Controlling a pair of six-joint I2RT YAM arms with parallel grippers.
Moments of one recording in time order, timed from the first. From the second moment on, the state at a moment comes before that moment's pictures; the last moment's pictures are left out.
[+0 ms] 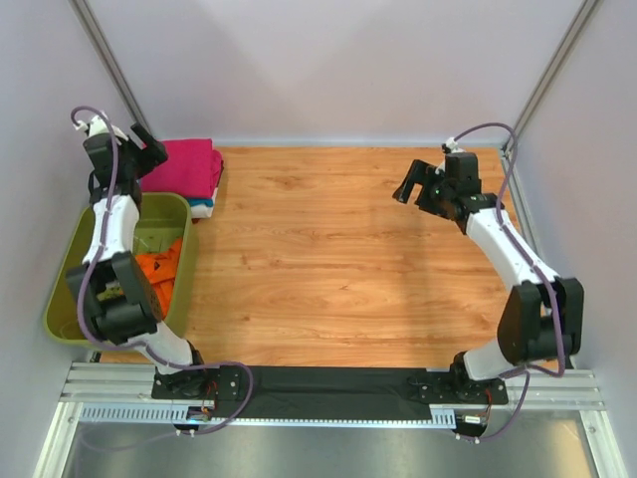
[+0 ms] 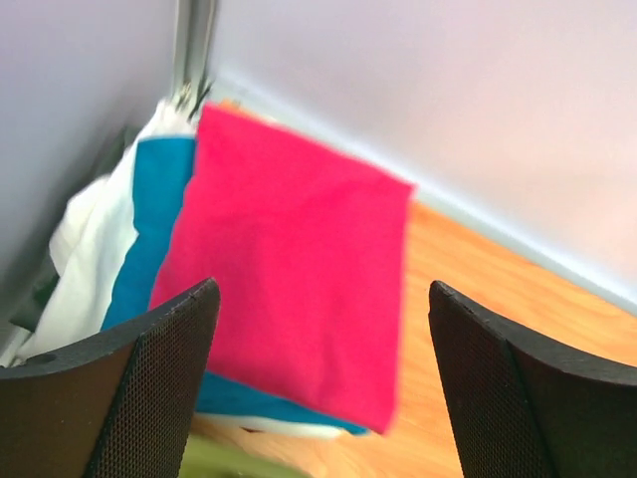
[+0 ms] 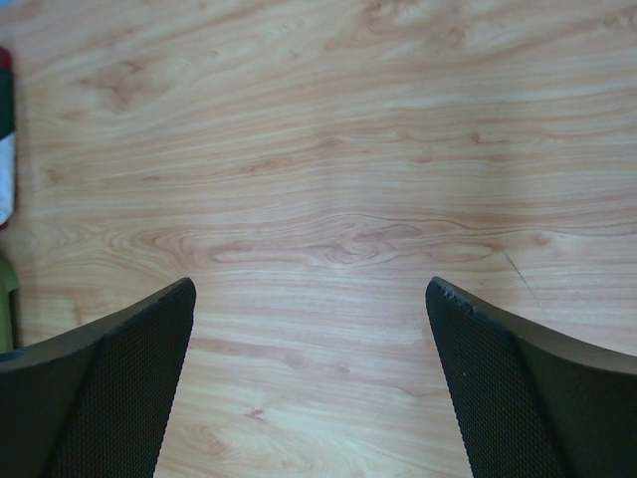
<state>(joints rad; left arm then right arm) 0.35 1.67 1.34 0.02 0.18 -0.36 0.14 1.53 1.19 -0.35 -0.16 0.47</state>
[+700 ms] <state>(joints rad) 0.20 0.68 1.07 -0.48 0.25 -0.24 0.14 0.81 0.89 -0.38 -0.06 0.51</state>
